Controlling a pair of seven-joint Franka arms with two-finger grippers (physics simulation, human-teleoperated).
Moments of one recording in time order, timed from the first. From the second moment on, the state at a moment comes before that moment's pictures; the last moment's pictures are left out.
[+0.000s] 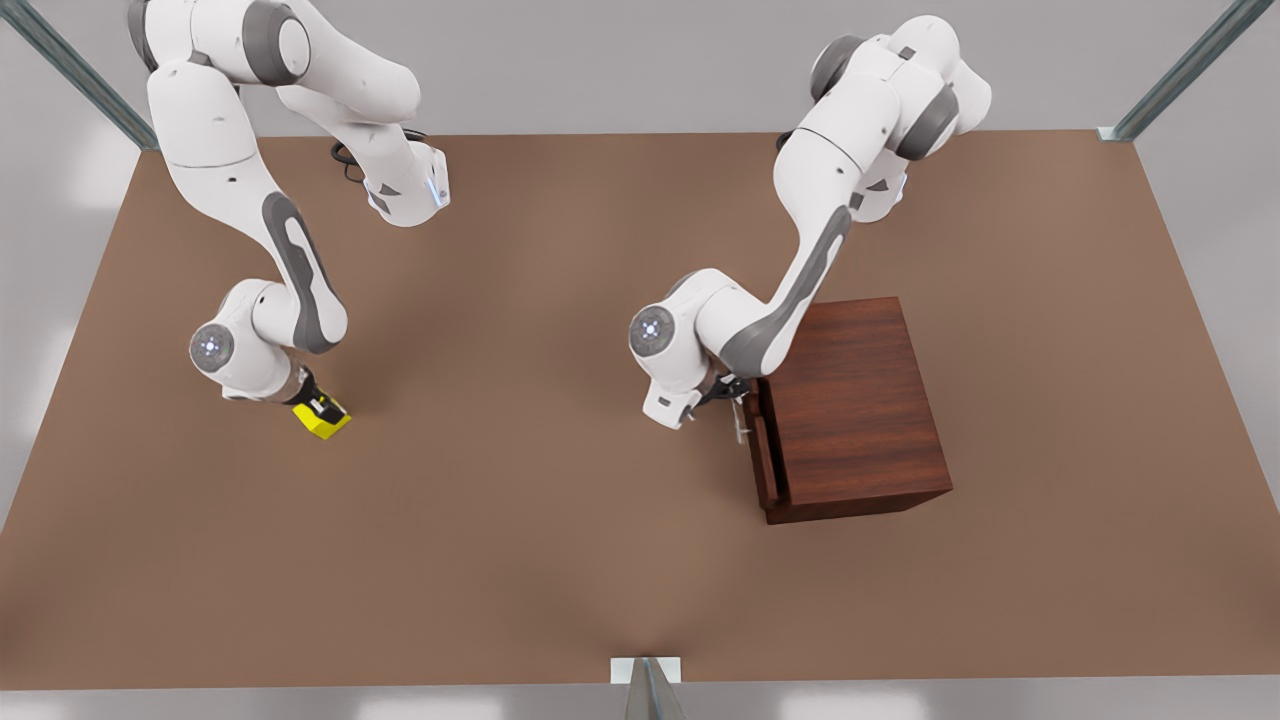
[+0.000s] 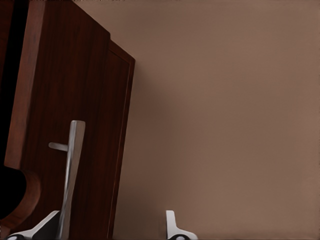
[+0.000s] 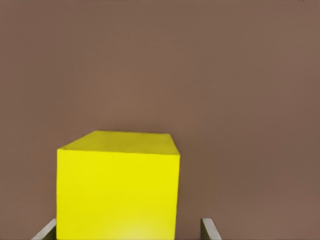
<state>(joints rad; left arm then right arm) -0.64 0.73 -0.09 -1.32 0.36 1.80 -1.04 -0.12 0.36 -0.04 -2.27 0.08 2.53 0.51</state>
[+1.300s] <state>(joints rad) -0.71 0.77 -0.09 -1.25 0.37 1.93 -1.05 -0.12 0.28 -0.04 -2.17 0.08 2.46 0.52</state>
